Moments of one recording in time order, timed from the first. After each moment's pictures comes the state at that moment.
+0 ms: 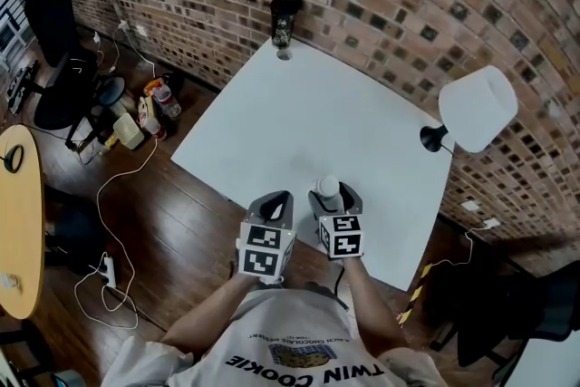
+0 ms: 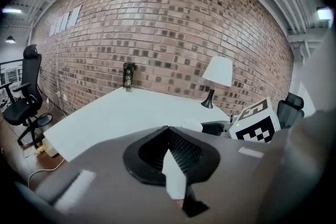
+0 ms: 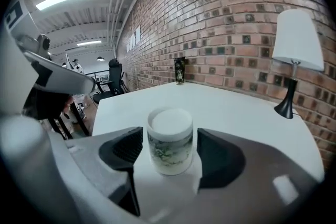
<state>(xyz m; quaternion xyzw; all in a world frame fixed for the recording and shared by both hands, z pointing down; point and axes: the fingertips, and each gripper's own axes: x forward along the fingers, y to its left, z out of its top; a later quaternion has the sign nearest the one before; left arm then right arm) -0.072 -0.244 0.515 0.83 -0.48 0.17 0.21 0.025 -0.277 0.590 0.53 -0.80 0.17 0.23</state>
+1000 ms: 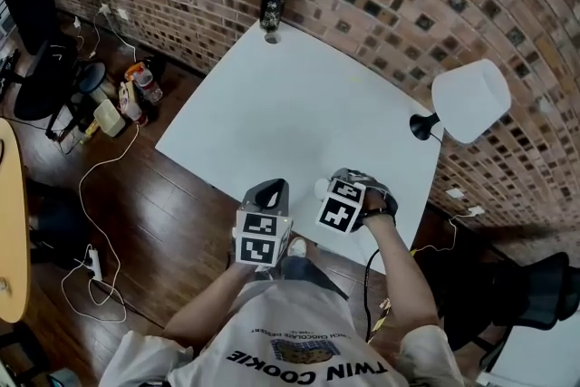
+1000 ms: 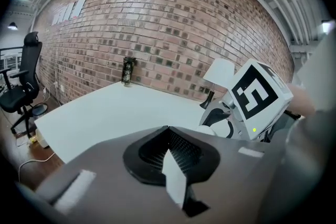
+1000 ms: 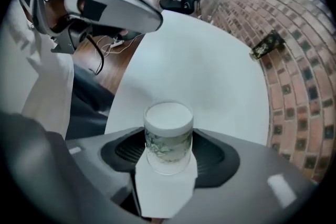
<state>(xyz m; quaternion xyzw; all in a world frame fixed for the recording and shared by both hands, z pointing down) -0.065 -0.254 0.527 0.83 -0.47 0.15 0.24 0.045 -0.234 0.602 0.13 -0.71 0.03 0.69</state>
